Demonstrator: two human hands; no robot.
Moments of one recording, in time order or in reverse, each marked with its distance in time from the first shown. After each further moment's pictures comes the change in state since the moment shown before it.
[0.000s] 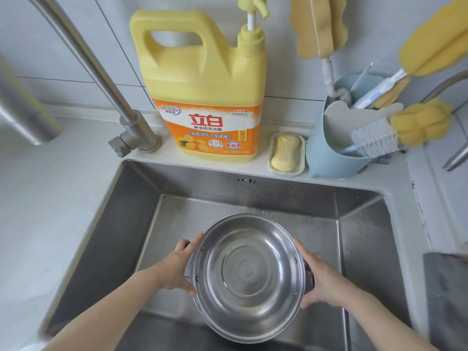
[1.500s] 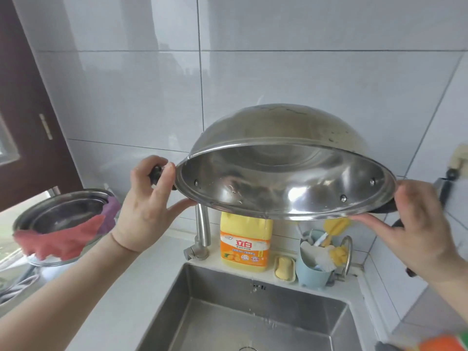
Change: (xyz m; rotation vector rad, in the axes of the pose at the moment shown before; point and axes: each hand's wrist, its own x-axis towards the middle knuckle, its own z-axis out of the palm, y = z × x) left_hand -0.398 0.171 -0.243 0.653 1.997 0.898; right_hand -0.323 -0.289 -0.237 -0.794 1.630 -0.979
